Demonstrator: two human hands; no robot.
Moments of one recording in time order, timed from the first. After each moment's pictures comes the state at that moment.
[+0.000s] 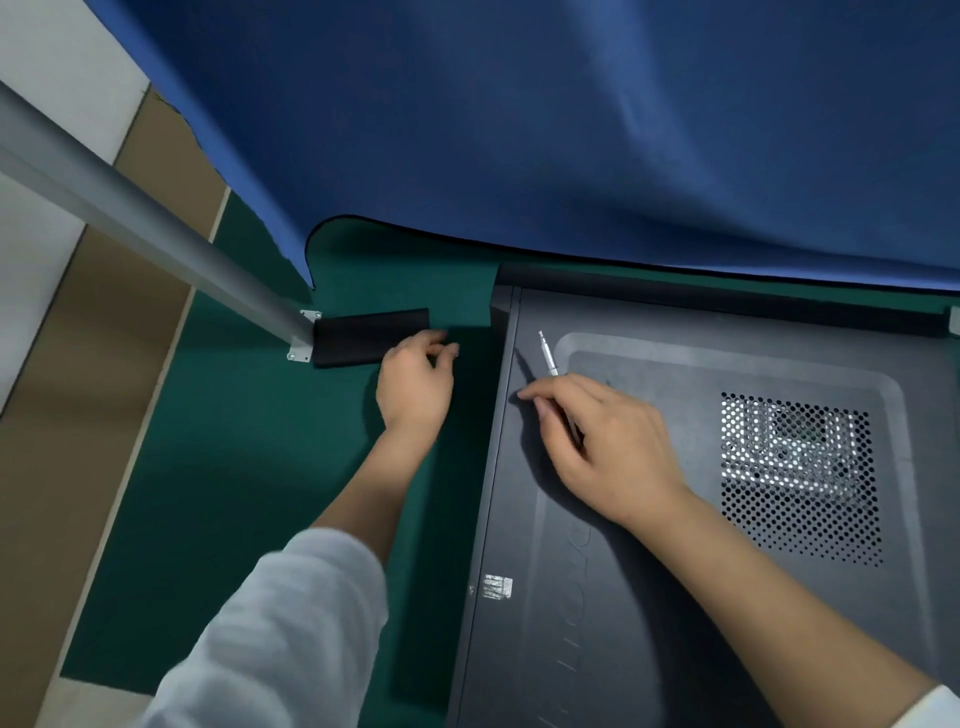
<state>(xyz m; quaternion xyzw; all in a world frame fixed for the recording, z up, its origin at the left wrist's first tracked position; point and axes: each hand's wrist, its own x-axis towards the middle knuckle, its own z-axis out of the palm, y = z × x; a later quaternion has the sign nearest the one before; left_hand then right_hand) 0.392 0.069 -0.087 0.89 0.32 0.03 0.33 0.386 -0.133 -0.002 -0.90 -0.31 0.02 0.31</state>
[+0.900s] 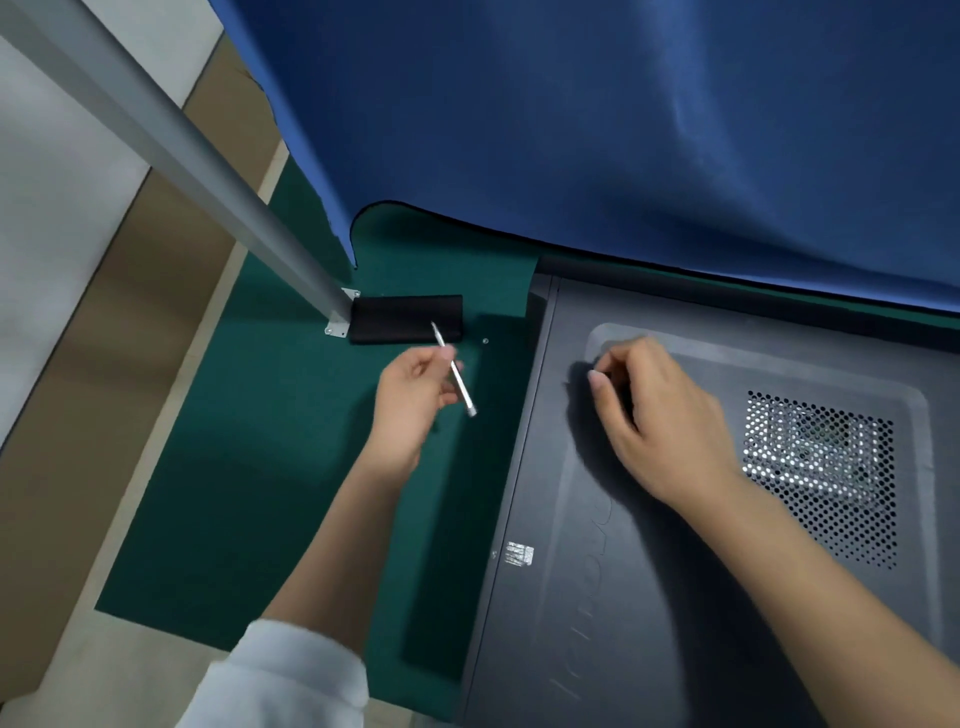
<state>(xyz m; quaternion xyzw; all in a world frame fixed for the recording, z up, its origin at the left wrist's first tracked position) 0.339 0.072 -0.030 0.63 0.41 0.02 0.66 0.390 -0.144 0.013 -0.93 -0.25 0.05 0.28</state>
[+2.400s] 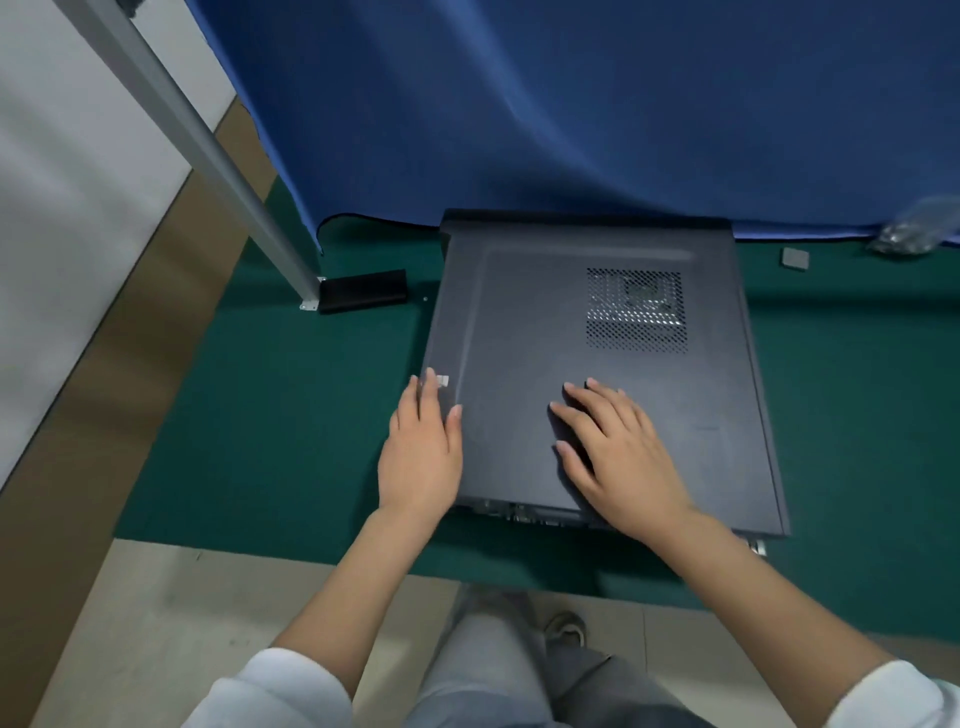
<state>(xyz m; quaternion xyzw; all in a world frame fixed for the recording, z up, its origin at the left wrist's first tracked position) 0.164 -0.071 0.001 0.95 0.23 -0.02 0.21 0.212 -0.280 0.000 -0.94 -0.30 0.00 0.16</state>
